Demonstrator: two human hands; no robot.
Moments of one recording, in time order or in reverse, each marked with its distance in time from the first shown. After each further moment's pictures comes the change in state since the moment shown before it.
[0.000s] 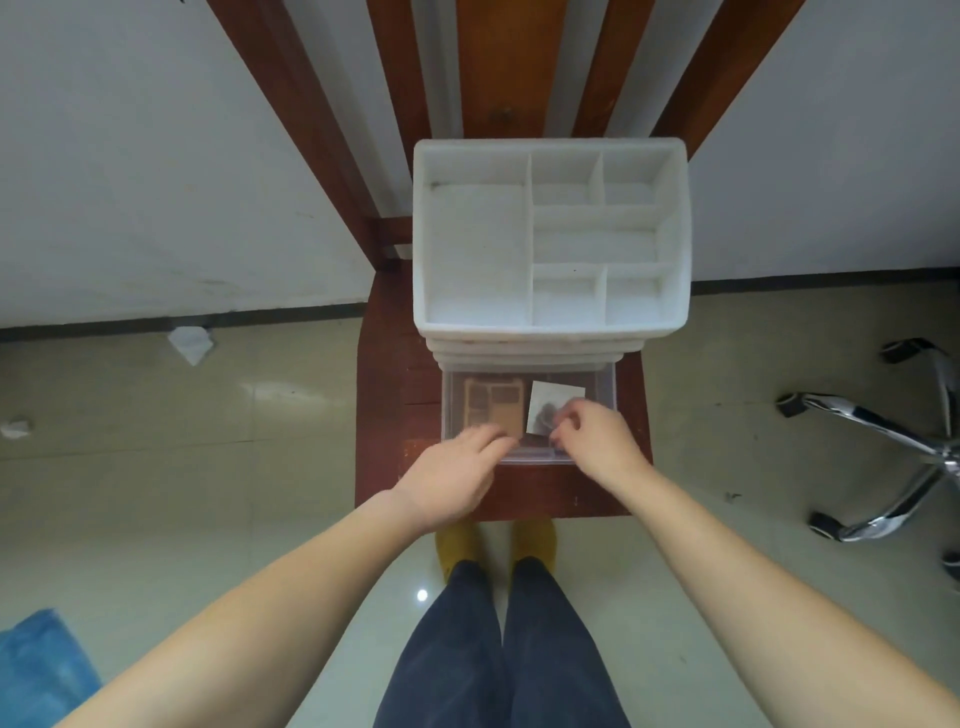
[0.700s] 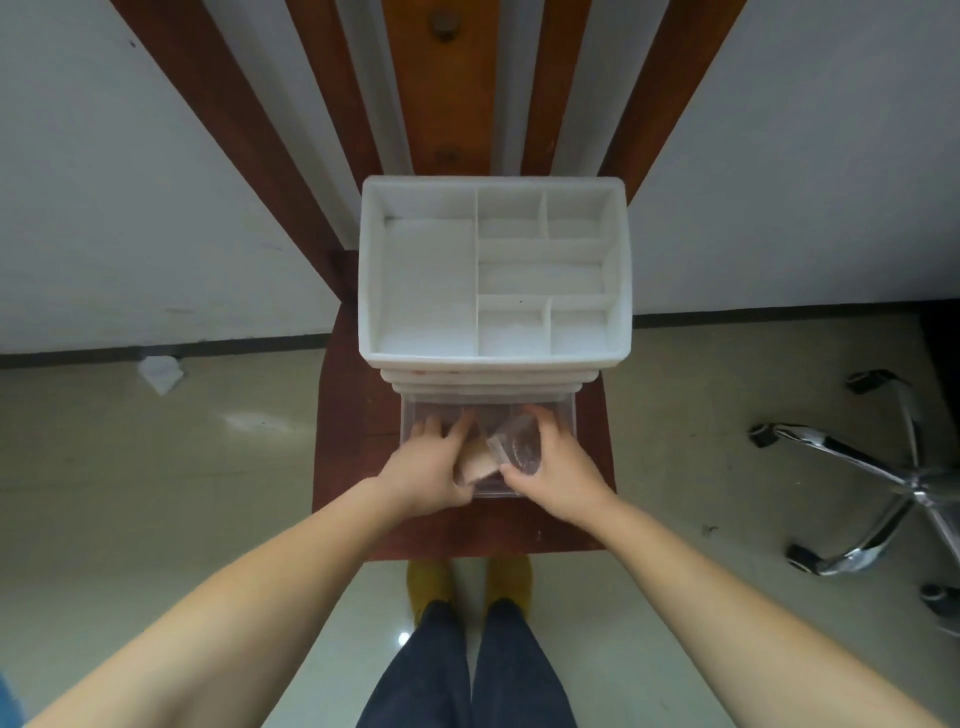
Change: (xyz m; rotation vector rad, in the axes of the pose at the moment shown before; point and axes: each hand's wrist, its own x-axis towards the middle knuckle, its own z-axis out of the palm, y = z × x) left_hand 0.050 -0.008 0.008 -0.103 -0.149 -0.378; right_hand 0.007 0.027 -0.006 0.021 0.012 -0.243
